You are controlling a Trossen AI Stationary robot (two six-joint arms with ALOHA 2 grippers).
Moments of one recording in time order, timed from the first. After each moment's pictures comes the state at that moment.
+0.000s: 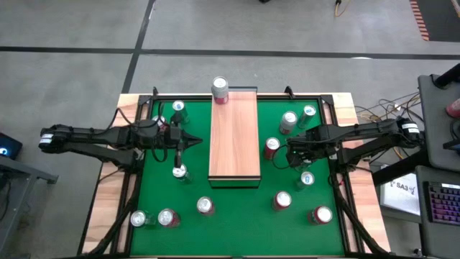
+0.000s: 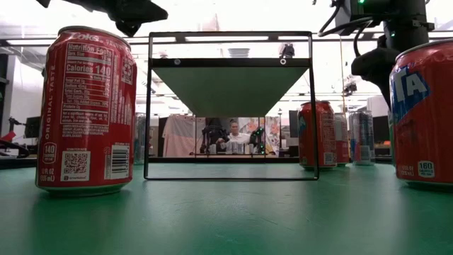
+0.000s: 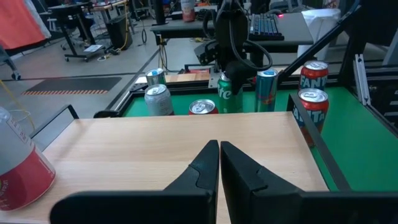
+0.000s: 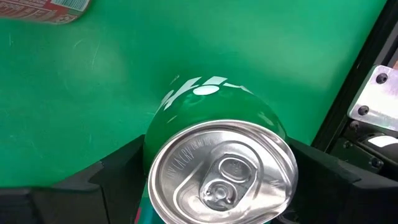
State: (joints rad) left arm 0.00 0.84 0.69 -0.07 -0.12 0.08; right arm -0.02 1.21 0.88 -1.24 0.00 1.25
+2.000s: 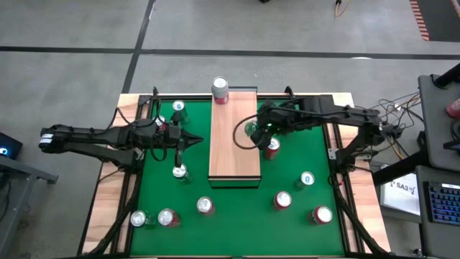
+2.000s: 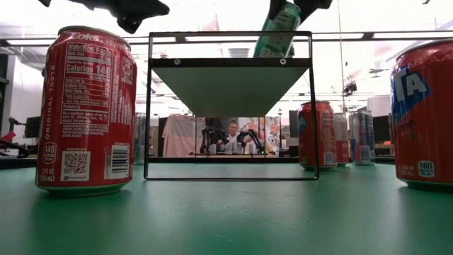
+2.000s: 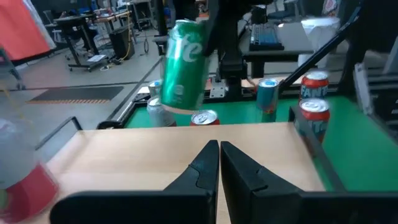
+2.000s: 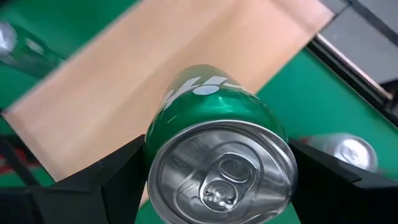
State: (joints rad) left arm -0.01 0.85 0.69 -0.03 -0.14 0.10; right arm -0.02 1.68 1.97 -1.43 0.29 0.67
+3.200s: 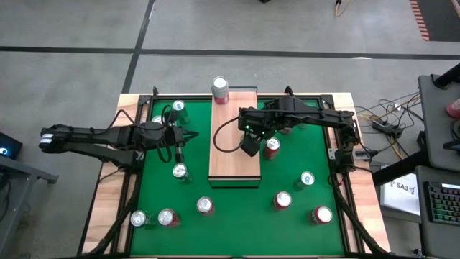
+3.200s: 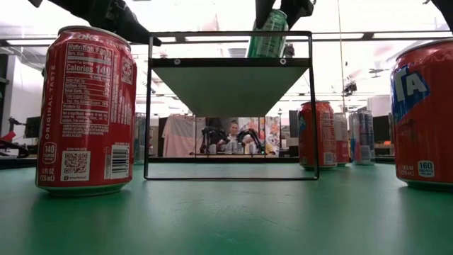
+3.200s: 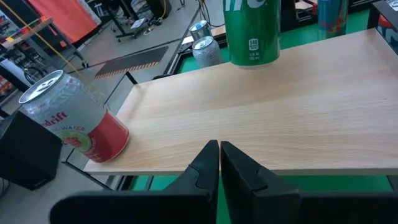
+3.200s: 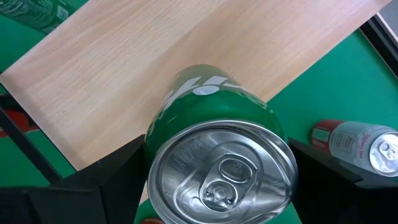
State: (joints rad) left arm 0.00 0.84 0.69 -0.23 -0.36 0.28; right arm -0.03 1.90 2.21 -1.57 0.15 0.62
